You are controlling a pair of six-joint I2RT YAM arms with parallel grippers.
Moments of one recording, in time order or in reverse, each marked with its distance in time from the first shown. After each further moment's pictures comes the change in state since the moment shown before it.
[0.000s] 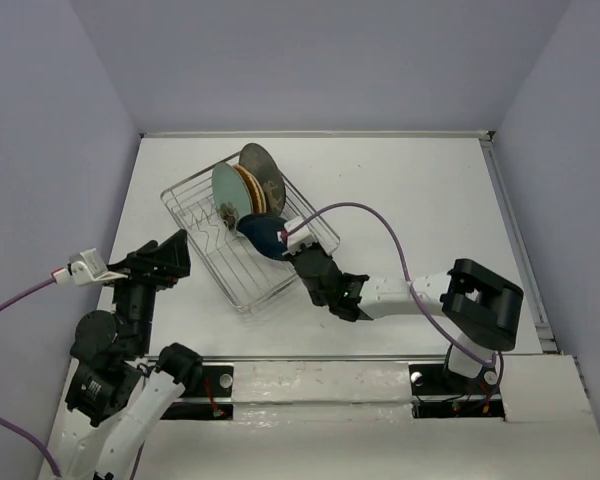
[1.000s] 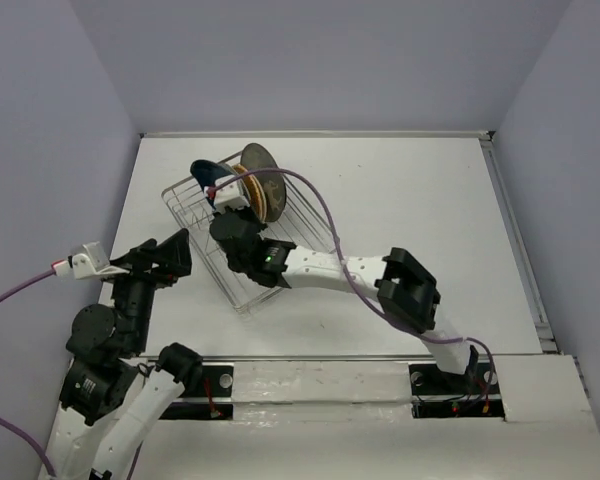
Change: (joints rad) left arm 0.000 0.054 0.058 -0.057 0.024 0.044; right arm 0.052 0.439 0.914 -0.410 0.232 0.076
